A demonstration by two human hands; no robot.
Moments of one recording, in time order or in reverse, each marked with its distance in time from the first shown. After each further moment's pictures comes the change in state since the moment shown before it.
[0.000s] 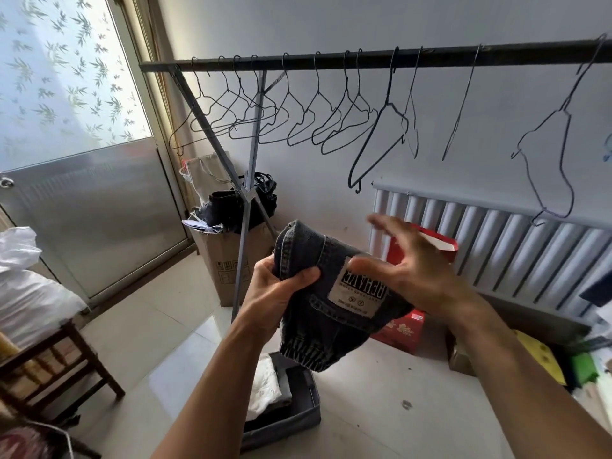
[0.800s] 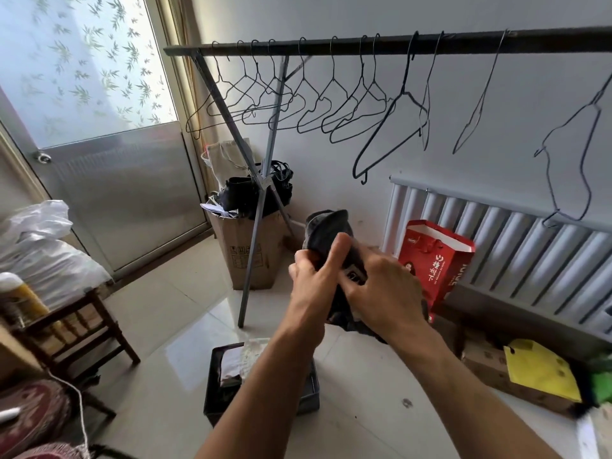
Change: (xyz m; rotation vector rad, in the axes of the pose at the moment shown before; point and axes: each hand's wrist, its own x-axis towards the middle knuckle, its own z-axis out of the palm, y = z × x) left_hand 0.000 -0.025 0.082 0.155 0.399 -0.328; right_hand -0.005 0.026 0.049 -0.297 0.173 -0.115
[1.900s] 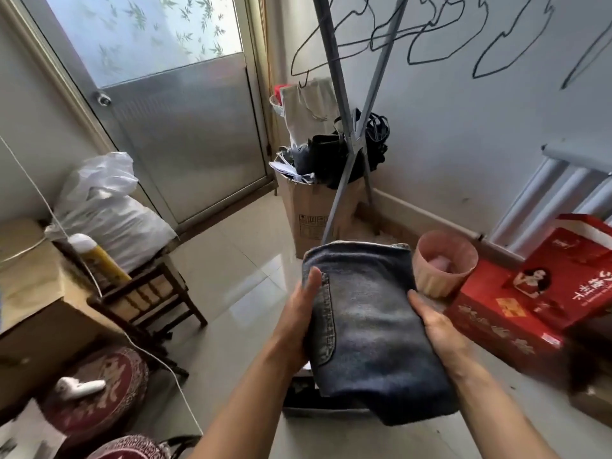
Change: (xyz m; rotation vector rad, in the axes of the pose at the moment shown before) left_hand 0.204 -0.035 -0.279 -0.249 -0.009 -0.222; right_hand 0.140 -0.041 0.268 1.188 -0.432 0.924
